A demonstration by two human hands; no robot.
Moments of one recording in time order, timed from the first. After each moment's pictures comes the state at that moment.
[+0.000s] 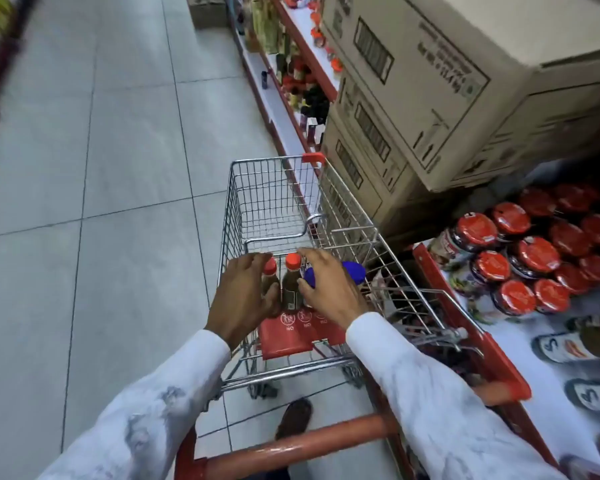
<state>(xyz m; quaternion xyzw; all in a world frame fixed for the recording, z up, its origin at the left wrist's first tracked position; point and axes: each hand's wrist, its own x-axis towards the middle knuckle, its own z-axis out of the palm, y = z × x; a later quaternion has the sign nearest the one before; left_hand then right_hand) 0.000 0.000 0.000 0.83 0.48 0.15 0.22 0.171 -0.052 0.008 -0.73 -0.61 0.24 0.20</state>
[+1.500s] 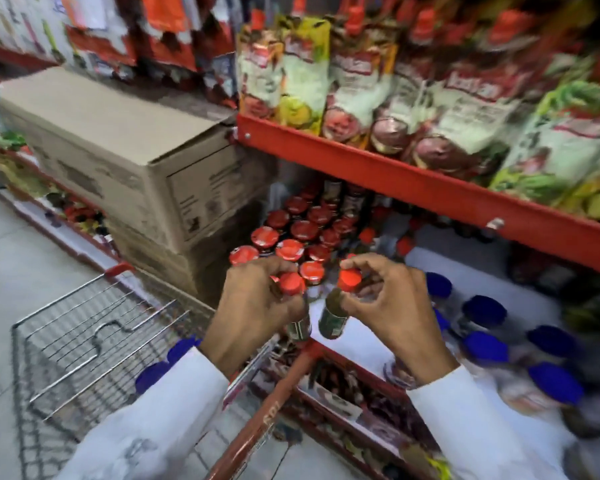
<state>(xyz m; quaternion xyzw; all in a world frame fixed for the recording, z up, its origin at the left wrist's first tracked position) 0.227 -0.168 0.184 0.89 0.12 0.19 0.40 0.309 -0.350 0.187 -0.86 -0.26 -0.05 0.43</state>
